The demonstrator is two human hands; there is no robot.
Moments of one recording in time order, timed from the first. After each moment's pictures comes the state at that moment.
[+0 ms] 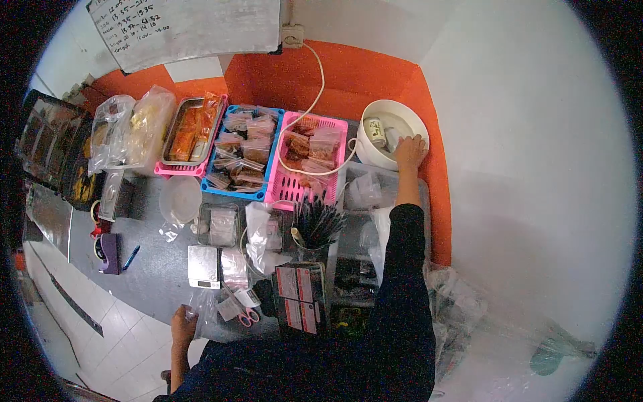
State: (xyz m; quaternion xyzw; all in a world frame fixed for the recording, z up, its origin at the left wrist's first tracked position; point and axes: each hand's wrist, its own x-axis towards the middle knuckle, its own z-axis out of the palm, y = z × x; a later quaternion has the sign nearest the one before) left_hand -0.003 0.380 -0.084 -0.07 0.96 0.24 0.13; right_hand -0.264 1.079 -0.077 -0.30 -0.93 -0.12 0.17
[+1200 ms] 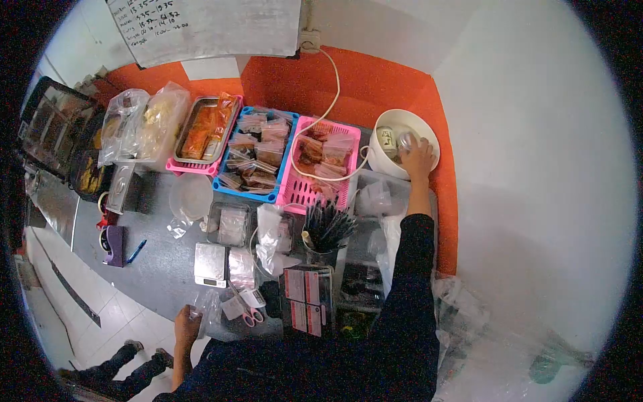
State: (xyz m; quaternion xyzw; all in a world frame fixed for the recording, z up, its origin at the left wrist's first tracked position) left_hand 0.006 0.378 -0.085 -0.11 0.96 0.22 0.15; right_hand -0.260 1.059 -0.052 -0.23 -0.96 -0.04 0.13
